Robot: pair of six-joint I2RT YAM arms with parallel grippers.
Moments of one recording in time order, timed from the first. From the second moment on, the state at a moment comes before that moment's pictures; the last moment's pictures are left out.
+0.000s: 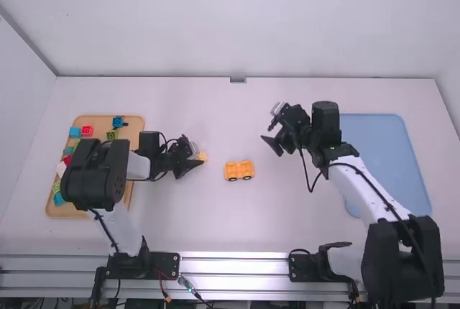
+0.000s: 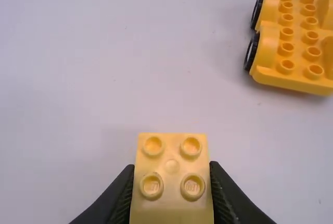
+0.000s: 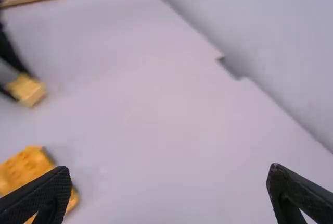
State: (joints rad) left arm 0.05 1.89 0.60 0.38 0.87 0.88; right arm 0.16 1.41 0.76 -0.02 -0.62 -0.66
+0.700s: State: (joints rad) left arm -0.09 1.85 0.60 0.36 0.94 0.88; right arm 0.17 2.08 0.82 0.10 -1.20 -1.10
